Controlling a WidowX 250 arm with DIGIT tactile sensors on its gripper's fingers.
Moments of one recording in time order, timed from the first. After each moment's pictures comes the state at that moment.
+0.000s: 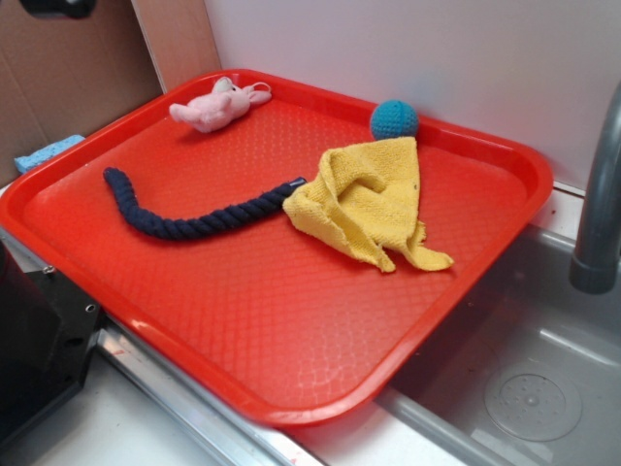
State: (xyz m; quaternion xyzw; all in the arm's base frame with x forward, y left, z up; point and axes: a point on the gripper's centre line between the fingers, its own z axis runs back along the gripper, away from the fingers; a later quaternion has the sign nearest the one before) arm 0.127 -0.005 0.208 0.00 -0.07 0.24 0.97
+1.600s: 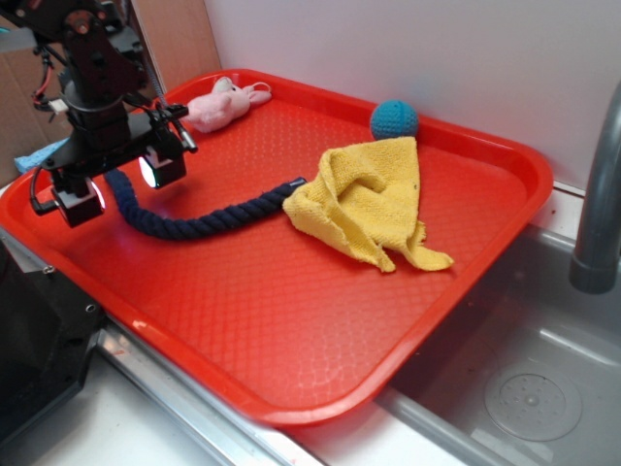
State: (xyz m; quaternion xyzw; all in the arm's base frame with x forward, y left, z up) arm 0.163 0.068 0.027 0.11 -0.12 0.66 0.74
